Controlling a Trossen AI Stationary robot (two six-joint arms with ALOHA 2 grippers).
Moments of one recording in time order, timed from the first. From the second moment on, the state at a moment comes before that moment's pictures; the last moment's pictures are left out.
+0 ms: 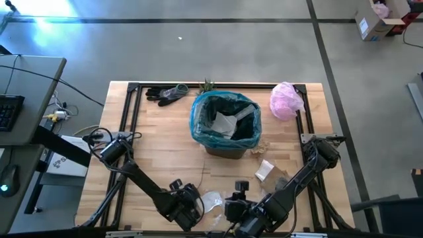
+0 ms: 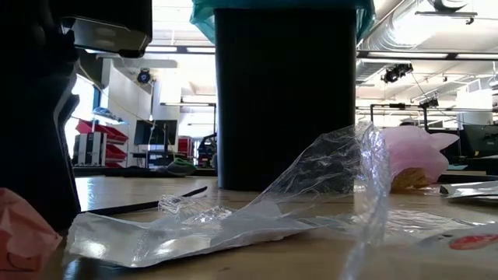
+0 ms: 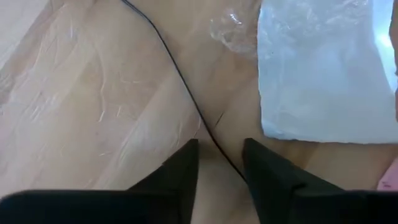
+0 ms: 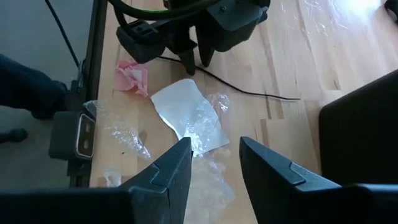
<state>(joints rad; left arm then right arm) -0.73 2.15 1.43 -0.78 -0.42 -1.27 0.75 2.08 1.93 -1.01 0.58 0.61</state>
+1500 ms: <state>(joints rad) -0.73 2.02 1.64 -0.87 -0.58 -0.66 0.64 2.26 1.93 -0.85 0.47 0.58</state>
